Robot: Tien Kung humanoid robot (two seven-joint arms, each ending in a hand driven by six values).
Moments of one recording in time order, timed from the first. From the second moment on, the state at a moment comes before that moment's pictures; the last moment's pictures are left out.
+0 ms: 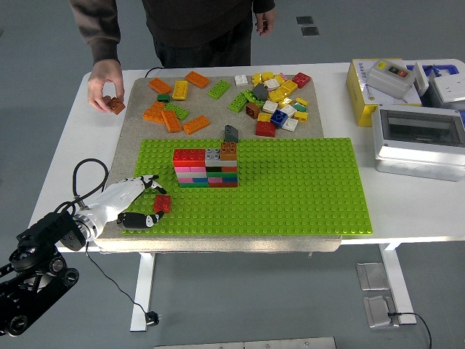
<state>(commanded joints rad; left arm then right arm) -0.39 0.42 -0.75 -1.22 1.82 0.08 0.02 0.14 -0.16 0.84 0.18 -0.21 -0.21 -0.03</state>
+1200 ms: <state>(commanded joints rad) -0.37 0.45 -0.83 -1.28 1.74 0.07 0.02 0.14 -0.16 0.83 0.18 -0.20 -0.21 -0.02</state>
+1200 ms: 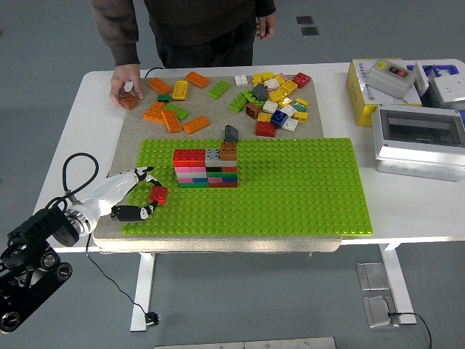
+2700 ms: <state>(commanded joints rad) -0.68 0.40 -0.81 -1.35 1.59 -0.12 0.26 0.15 -0.17 0.85 0.18 -0.20 -0.22 0.00</state>
